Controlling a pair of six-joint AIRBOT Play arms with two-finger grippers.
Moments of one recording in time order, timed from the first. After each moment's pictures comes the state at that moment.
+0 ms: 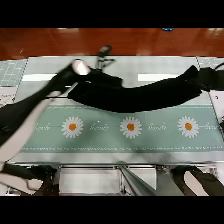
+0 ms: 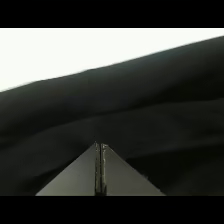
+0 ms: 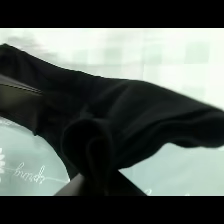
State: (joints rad) left arm -0.55 -1.74 1.52 0.80 -0.88 -1.28; right arm -0.21 -0.87 1.17 -0.99 1.33 1.44
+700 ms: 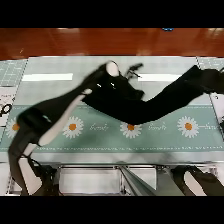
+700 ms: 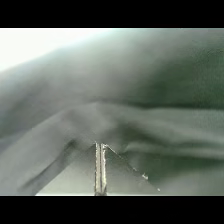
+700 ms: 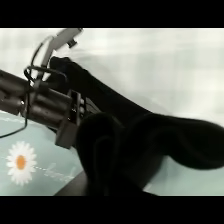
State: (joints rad) left arm -0.60 -1.95 1.83 0.81 -1.22 -1.38; right arm -0.13 -0.84 1.16 -0.91 1.29 1.48
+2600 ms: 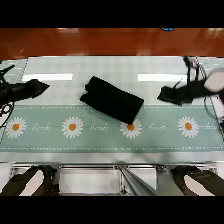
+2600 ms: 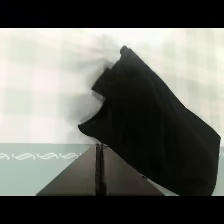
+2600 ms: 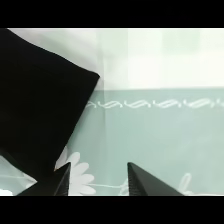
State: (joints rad) left arm 0.22 -0.89 0.81 0.79 -0.94 -1.22; right arm 0.09 -1.06 0.93 -1.25 1.08 1.75
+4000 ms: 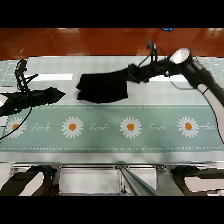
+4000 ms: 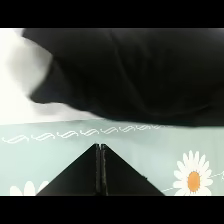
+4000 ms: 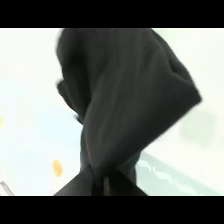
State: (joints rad) left arm 0.07 -0.92 0.72 0.78 -0.86 -1.21; right arm 0.23 -1.56 1.46 -0.72 1.08 1.40
